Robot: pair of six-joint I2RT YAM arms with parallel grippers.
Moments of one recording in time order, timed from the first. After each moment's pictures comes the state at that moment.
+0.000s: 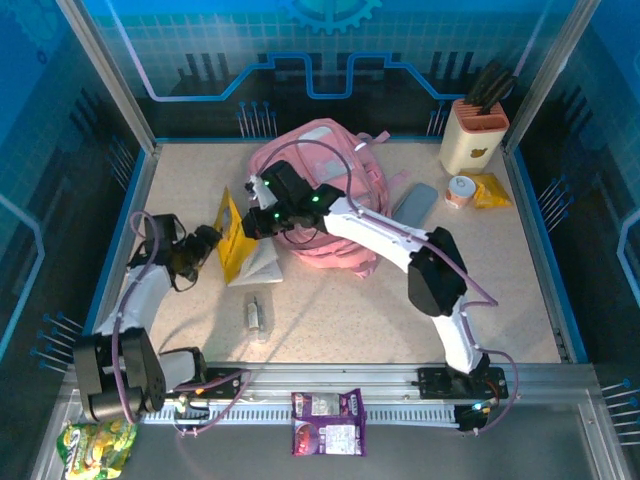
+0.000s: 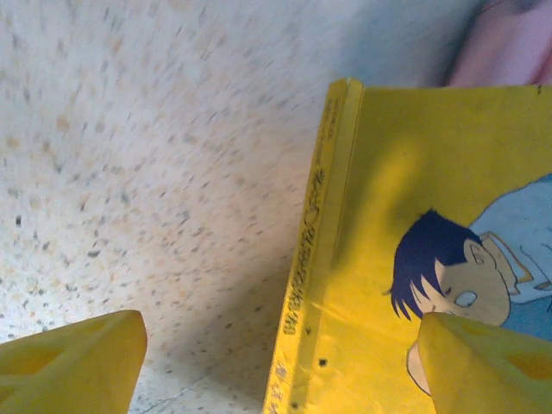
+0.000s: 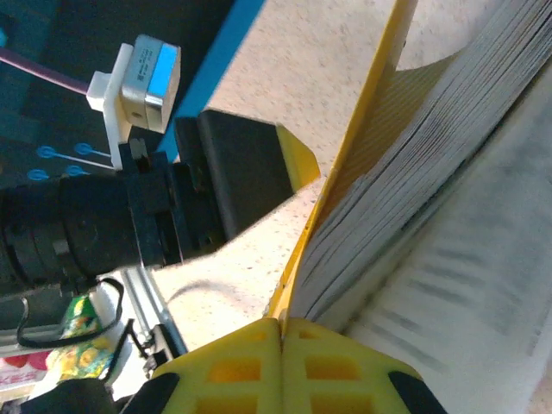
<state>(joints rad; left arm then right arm) 0.24 1.16 0.67 -0.42 0.31 -0.81 0.87 2.08 1.91 -0.54 -0.43 0.54</state>
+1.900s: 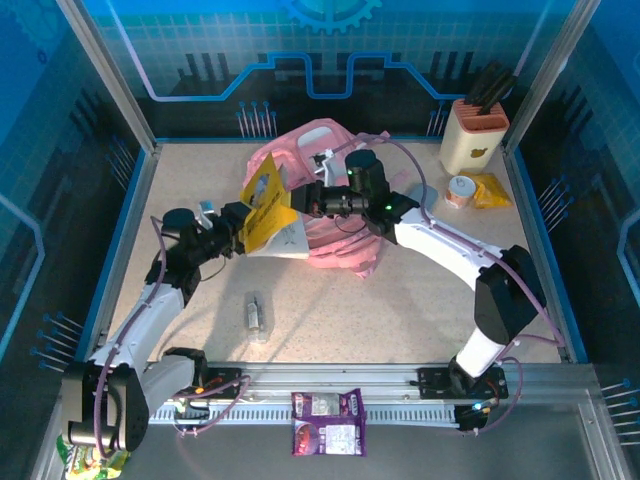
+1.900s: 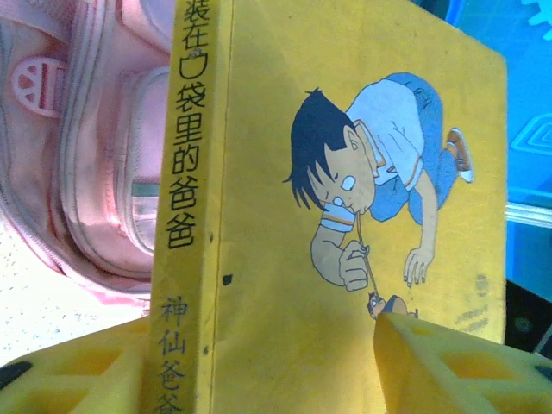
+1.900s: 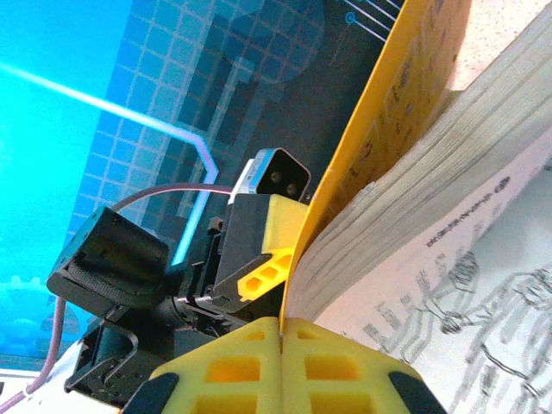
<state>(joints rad) -0.04 1.02 0.57 0.12 0.59 -1.45 0.64 1.66 1.31 0.05 -0.69 0.89</state>
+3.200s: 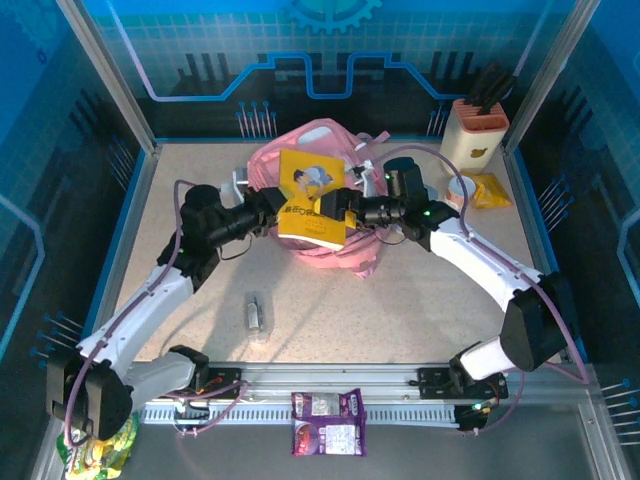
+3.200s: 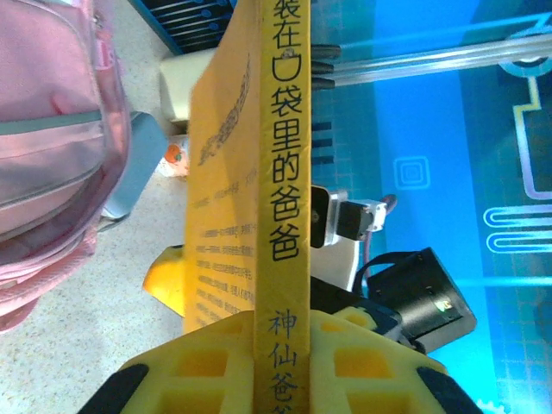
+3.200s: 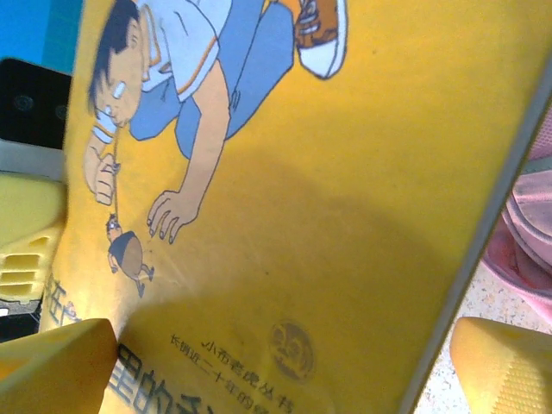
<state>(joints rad) -0.34 1.10 0.84 0.13 0.54 -1.35 0.48 1.46 1.13 -0.17 -0.76 0.78</state>
